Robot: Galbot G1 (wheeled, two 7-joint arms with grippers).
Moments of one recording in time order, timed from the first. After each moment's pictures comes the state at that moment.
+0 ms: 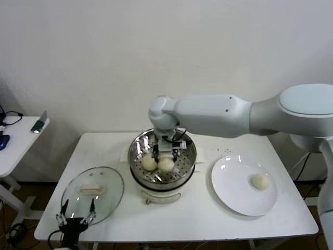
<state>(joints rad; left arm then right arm) 1.73 -1.47 -0.73 -1.91 0.00 -0.11 -0.07 0.65 1.39 -1.49 1.32 -0.06 0.47 -1.12</state>
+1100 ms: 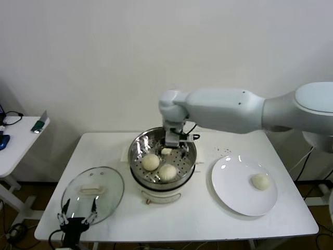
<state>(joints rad) 1.74 -1.46 -0.72 -1.93 0.03 -0.10 -0.07 0.73 1.25 -1.49 1.29 0.08 0.39 -1.13</state>
